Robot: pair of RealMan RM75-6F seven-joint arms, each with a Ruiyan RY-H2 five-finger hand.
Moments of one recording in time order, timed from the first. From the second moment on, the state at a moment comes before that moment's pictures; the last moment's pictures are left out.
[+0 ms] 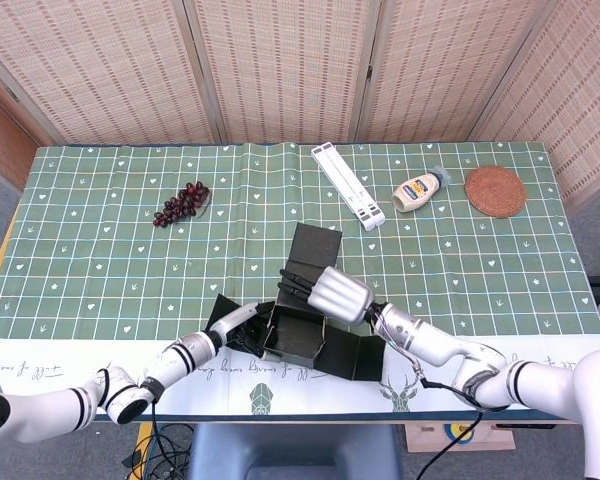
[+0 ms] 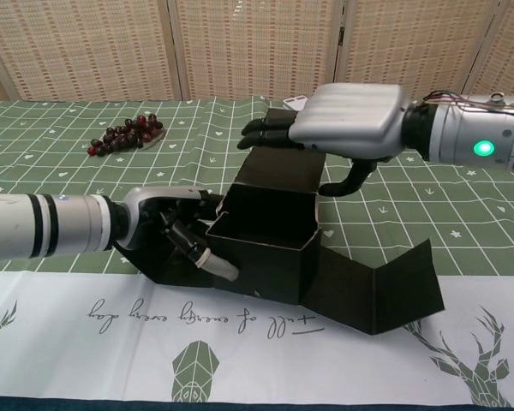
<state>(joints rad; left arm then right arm) -0.90 -1.60 -0.11 -1.31 1.46 0.57 -1.11 0.95 -1.42 0.02 -1.38 -1.67 0.92 -0.28</state>
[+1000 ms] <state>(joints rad) -0.88 -1.31 -0.02 -1.36 1.63 0.73 -1.74 0.57 -1.35 0.00 -1.34 -1.69 1.45 0.10</state>
